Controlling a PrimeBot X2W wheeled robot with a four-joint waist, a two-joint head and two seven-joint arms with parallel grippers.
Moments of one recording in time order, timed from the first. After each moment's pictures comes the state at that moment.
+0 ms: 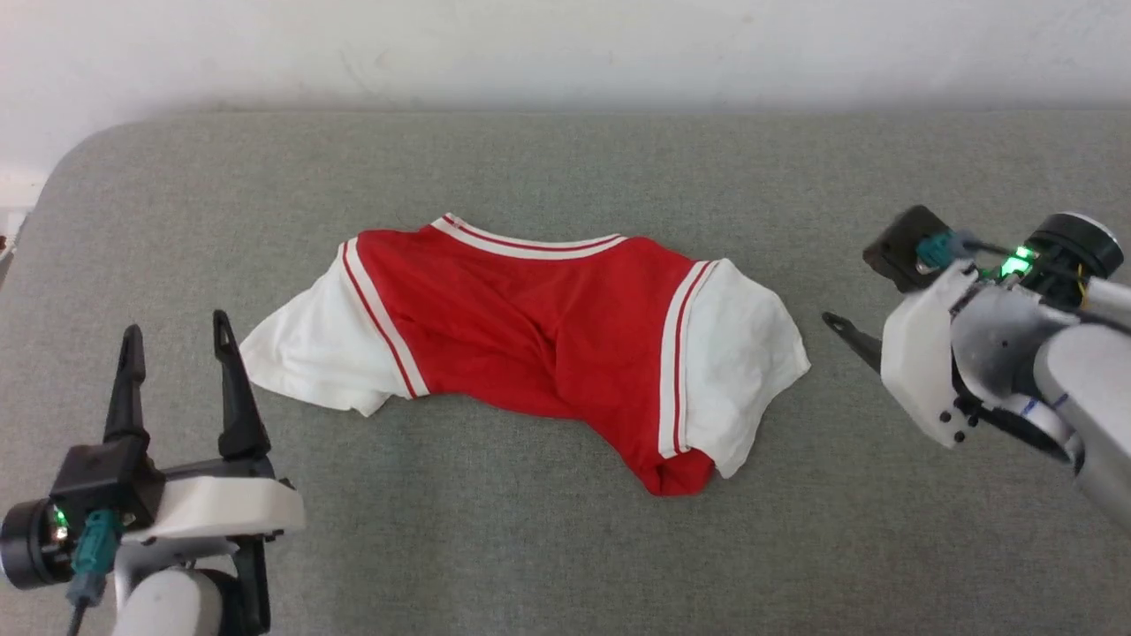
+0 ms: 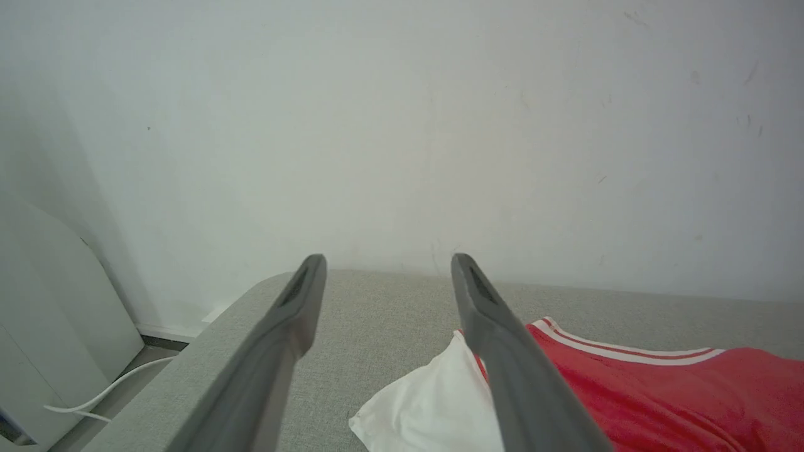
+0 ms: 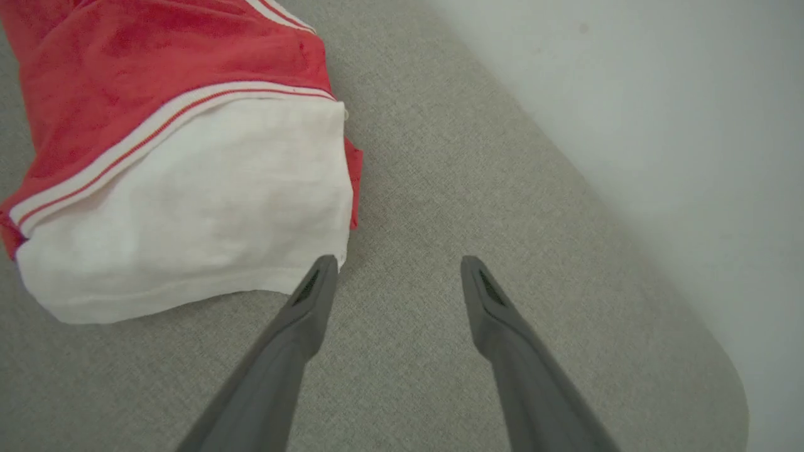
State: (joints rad) left arm -0.08 0.36 -0.12 -0.05 -0.35 0.33 -0.26; right arm -0.71 -0.66 0.80 0.22 0.51 0.13 0.39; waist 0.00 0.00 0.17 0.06
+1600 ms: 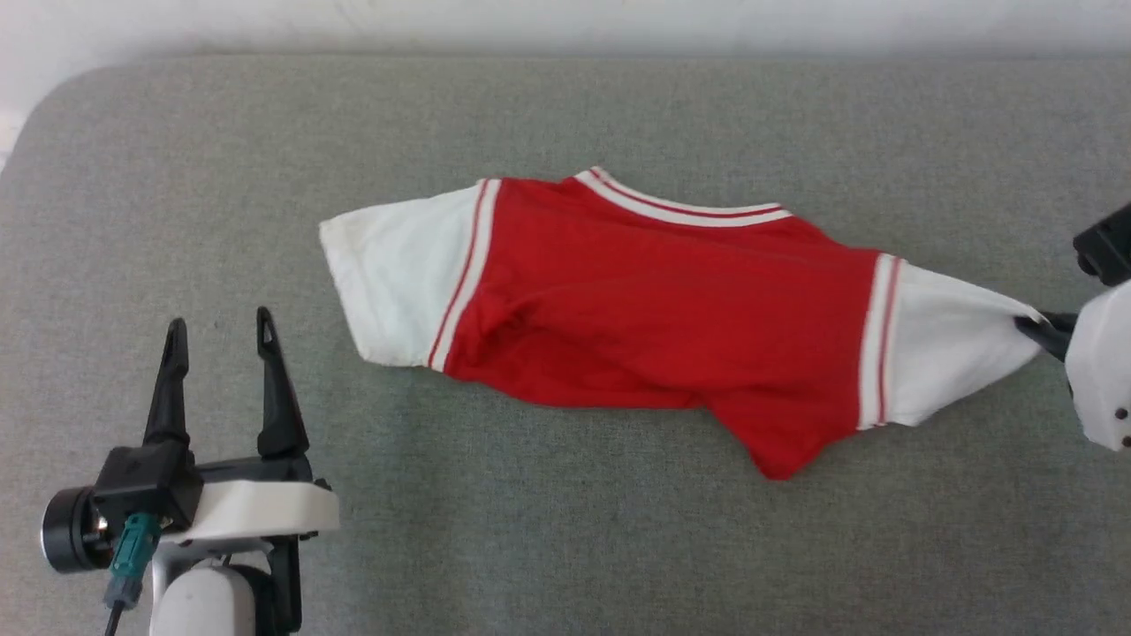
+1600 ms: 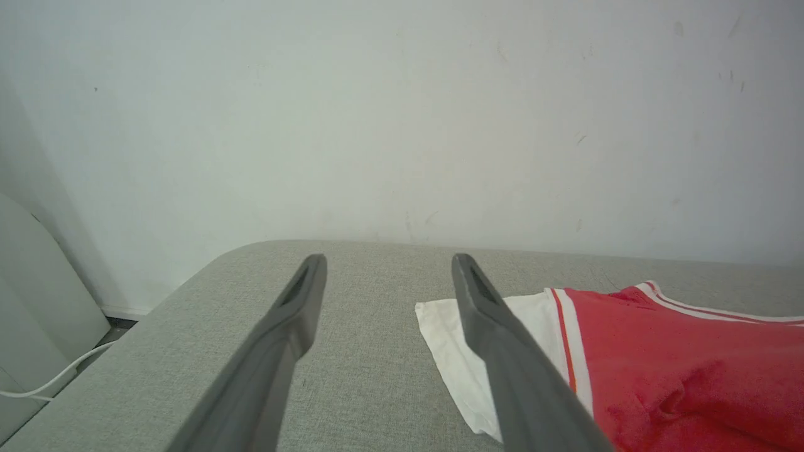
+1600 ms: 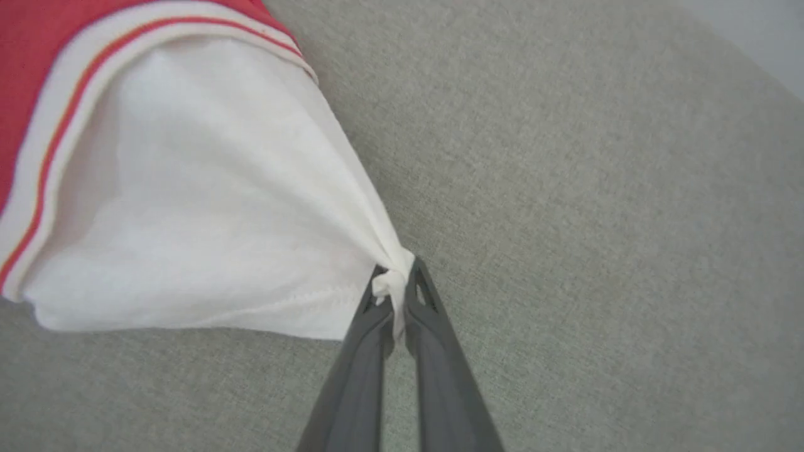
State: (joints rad) left arm -0.08 0.06 0.11 -0.04 -0.07 0.04 -0.26; right arm -0.86 -0.93 1.11 0.40 1.01 0.13 0.27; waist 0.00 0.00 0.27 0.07
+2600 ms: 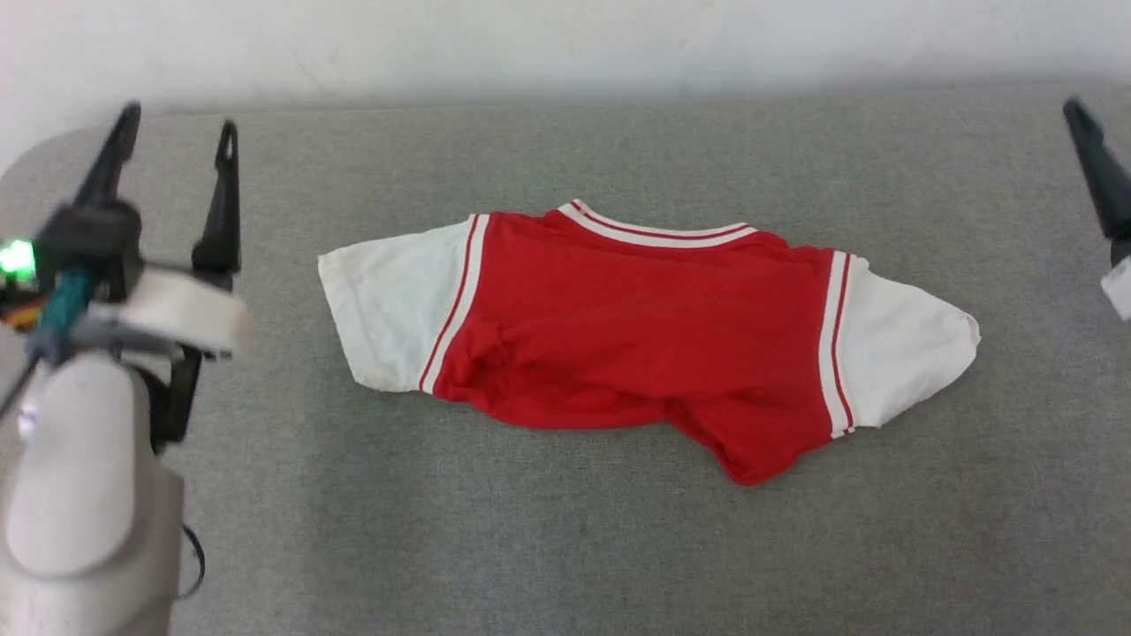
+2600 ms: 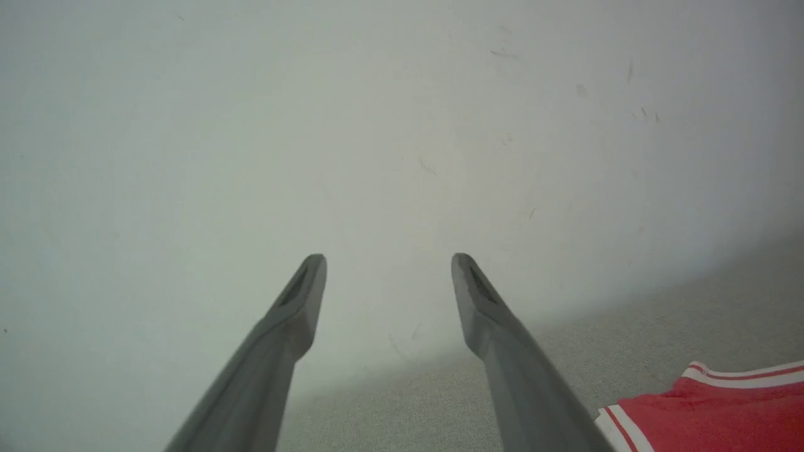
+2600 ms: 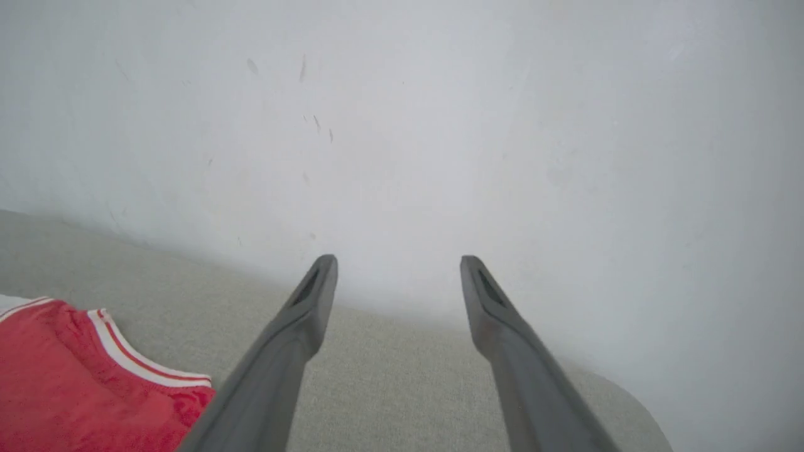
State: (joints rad) left arm -0.46 0.30 0.05 0.19 0.00 -0.11 -0.19; right arm -0.74 -0.76 0.59 0.55 0.77 0.13 -0.26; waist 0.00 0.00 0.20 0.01
